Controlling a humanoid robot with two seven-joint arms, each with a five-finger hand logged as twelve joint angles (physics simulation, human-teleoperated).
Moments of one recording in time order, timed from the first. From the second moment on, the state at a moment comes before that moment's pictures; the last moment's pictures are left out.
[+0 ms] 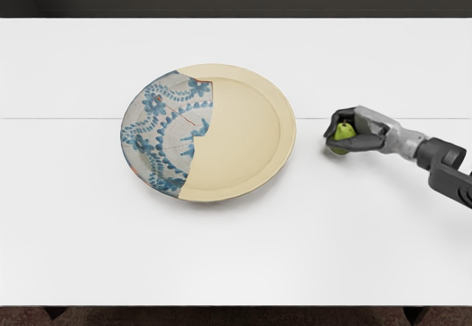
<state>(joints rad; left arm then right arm) -0.01 0.00 -0.13 -0.12 -0.05 -0.14 0.13 0.82 -0.54 0.21 0.74 -0.56 0.47 0.53</state>
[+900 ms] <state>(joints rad) -0.01 0.00 -0.13 -0.12 -0.05 -0.14 0.13 1.06 -0.38 0.22 0.86 -0.32 0.61 0.30</state>
